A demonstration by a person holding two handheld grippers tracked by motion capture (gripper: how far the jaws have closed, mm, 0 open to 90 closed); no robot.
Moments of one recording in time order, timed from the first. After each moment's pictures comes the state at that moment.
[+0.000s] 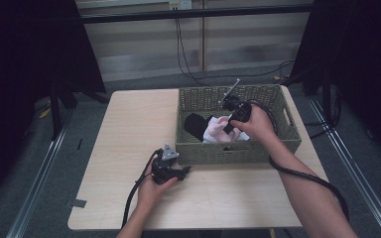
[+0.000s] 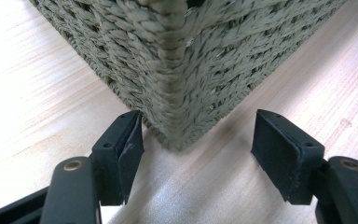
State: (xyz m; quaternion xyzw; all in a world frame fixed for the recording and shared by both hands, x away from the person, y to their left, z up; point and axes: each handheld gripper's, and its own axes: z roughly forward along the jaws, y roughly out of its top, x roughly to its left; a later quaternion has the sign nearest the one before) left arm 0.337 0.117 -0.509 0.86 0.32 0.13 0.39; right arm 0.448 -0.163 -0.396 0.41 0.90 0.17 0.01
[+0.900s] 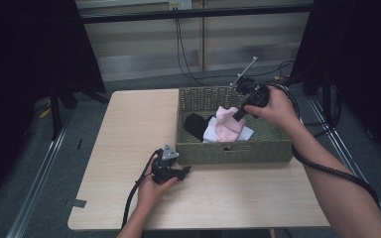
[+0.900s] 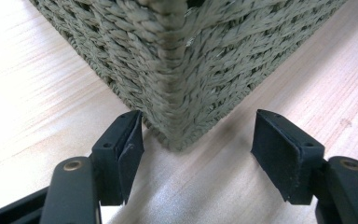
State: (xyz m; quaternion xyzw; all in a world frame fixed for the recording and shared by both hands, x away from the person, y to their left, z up) left arm 0.337 0.117 -0.509 0.86 0.32 0.14 0.39; right arm 0.424 -0.186 -0.316 0.38 0.91 0.19 0.02
